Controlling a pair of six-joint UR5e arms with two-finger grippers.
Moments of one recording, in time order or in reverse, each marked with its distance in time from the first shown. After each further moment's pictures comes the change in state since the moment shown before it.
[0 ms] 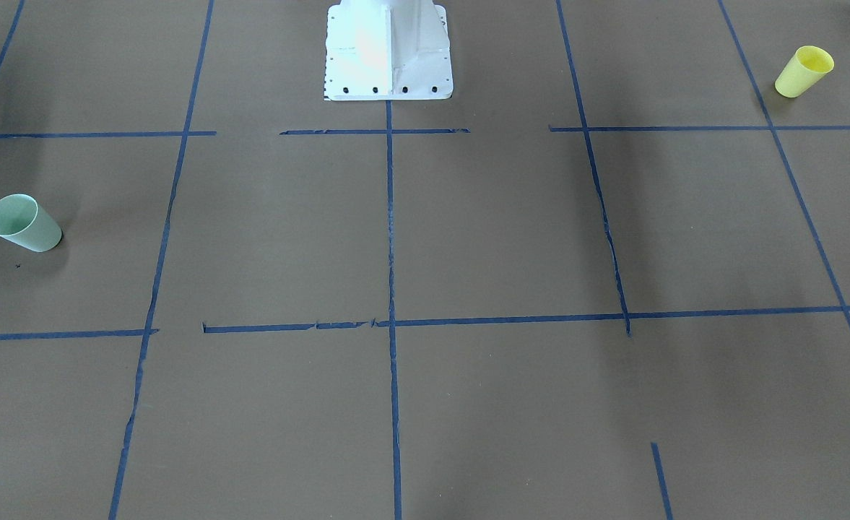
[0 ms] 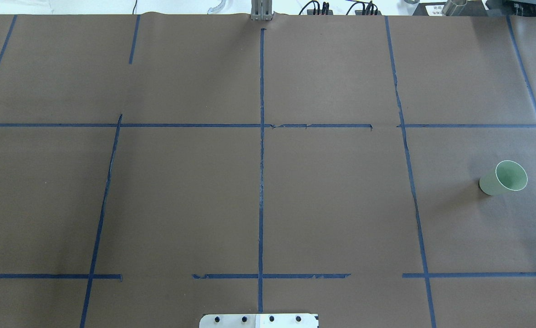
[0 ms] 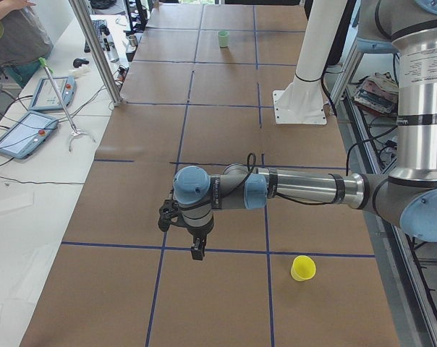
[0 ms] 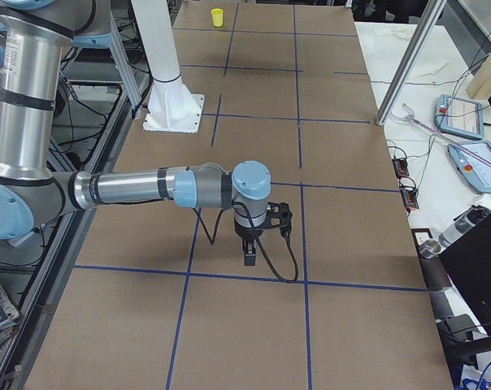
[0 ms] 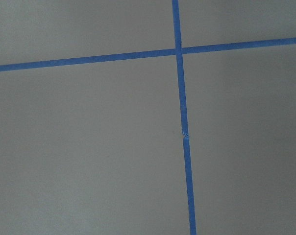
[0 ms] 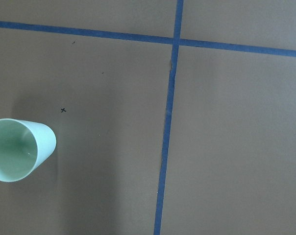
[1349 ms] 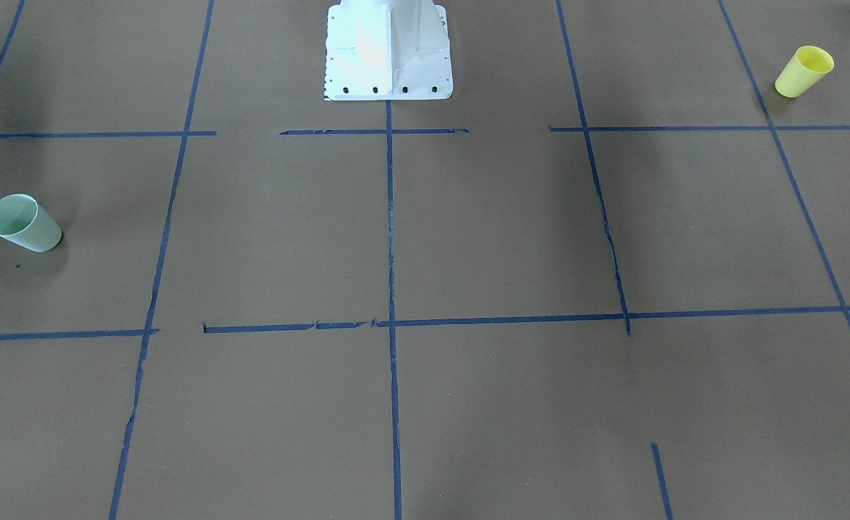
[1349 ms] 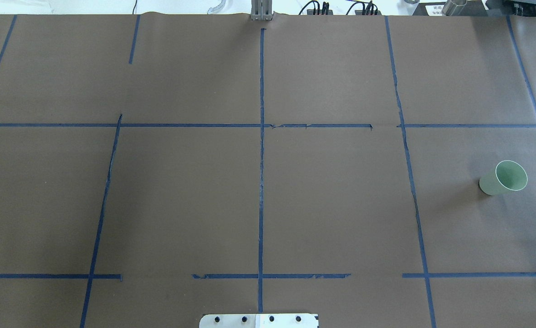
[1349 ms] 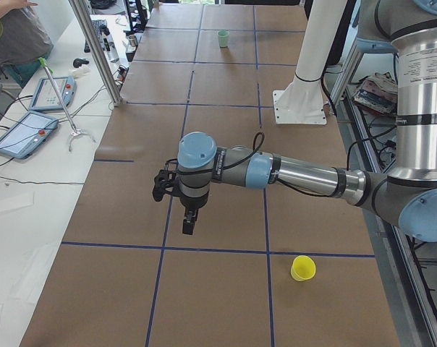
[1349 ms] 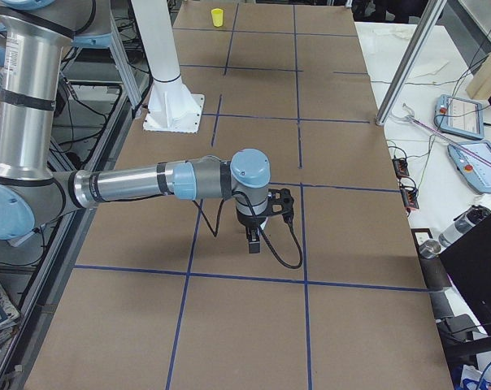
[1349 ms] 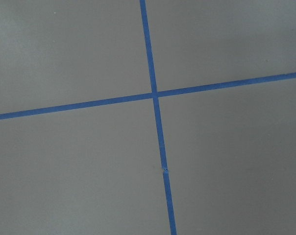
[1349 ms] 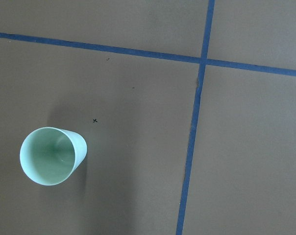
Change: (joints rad) left arm 0.027 0.037 -0.159 -0.132 0.035 -0.201; right arm -0.002 0.002 0.045 0.017 0.046 0.002
